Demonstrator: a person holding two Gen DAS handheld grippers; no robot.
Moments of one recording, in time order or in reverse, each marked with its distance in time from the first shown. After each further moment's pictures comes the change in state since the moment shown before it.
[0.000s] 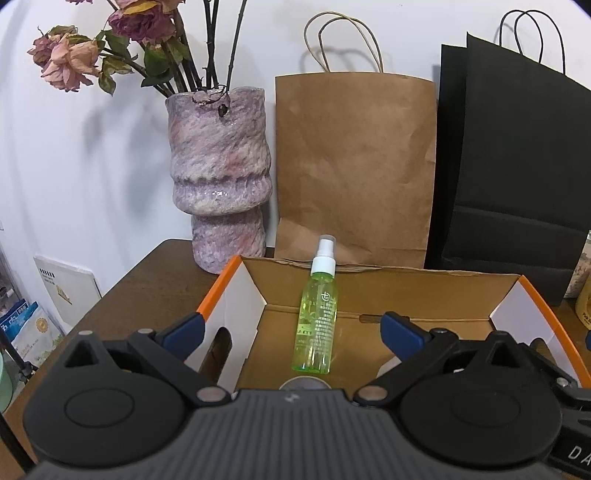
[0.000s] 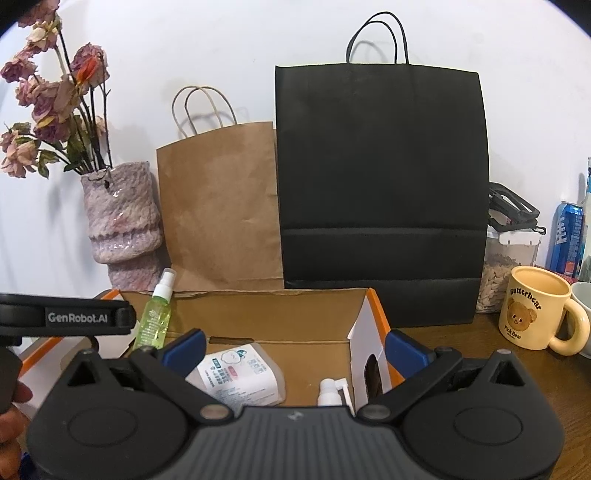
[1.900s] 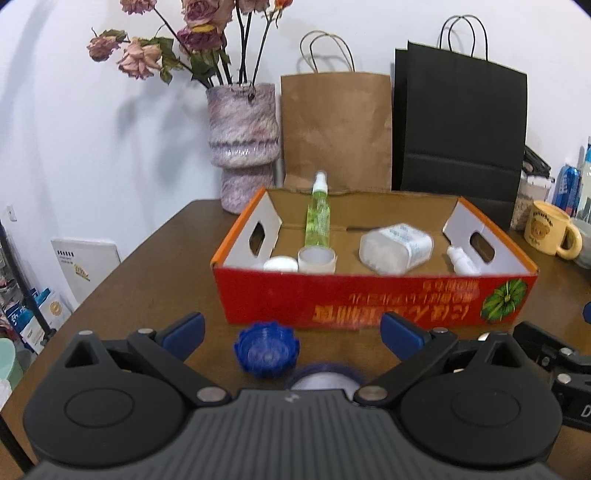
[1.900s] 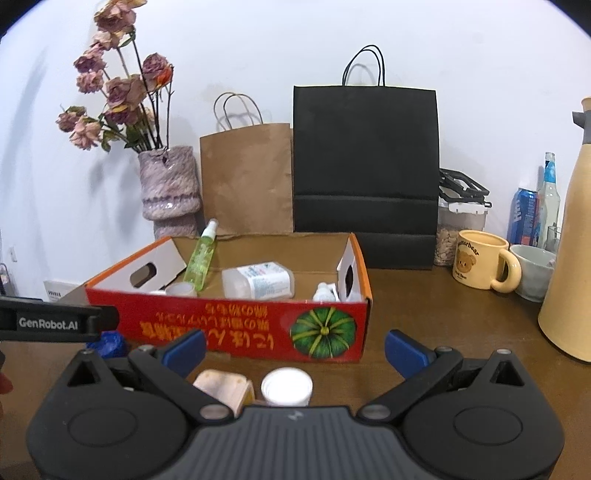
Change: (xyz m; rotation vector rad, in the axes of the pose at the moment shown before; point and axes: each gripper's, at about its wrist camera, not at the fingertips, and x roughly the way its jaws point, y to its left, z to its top) left arm -0.145 0.031 -0.101 0.047 0.018 -0.035; right arm -0.157 -0.001 -0.076 -0.043 0.024 0.010
